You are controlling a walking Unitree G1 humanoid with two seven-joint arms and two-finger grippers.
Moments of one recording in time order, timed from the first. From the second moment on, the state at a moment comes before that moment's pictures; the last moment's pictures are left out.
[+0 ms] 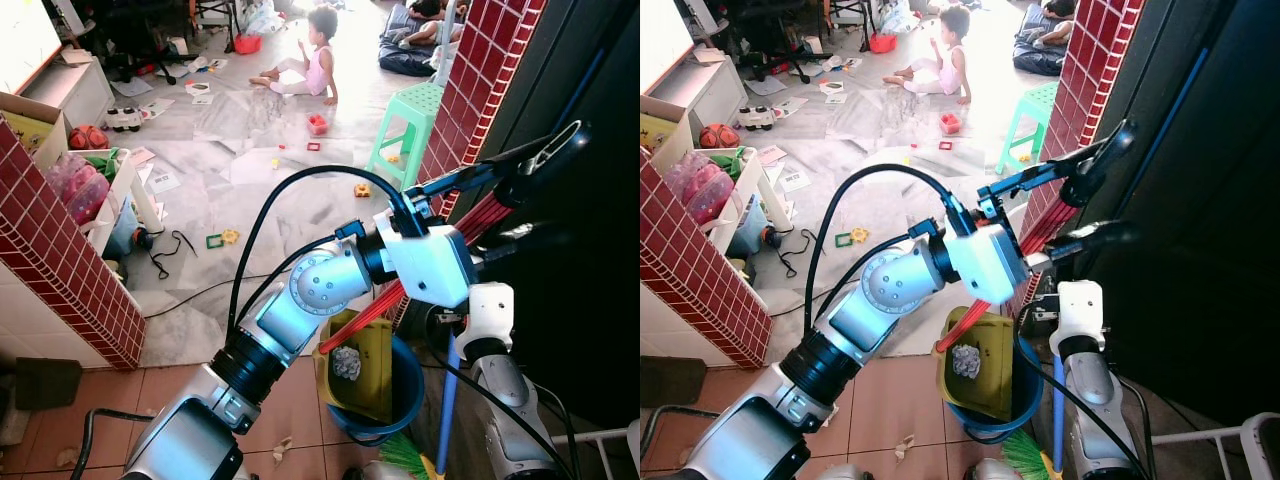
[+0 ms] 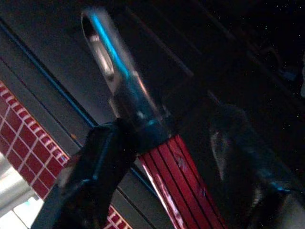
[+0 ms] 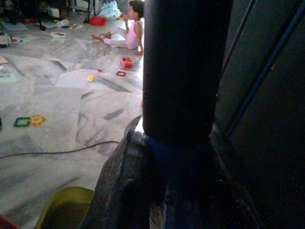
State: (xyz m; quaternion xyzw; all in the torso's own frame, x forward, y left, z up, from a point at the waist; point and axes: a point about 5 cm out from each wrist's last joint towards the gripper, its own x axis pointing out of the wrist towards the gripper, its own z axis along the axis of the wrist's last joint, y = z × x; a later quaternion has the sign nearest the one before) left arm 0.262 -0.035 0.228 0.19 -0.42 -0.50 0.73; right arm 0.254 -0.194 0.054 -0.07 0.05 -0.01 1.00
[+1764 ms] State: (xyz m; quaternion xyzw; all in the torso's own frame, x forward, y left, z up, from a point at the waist) left arm 0.239 -0.056 0.258 0.18 -0.44 -0.61 0.64; right arm 0.268 -0.194 0.040 -0.07 0.06 0.00 1.00
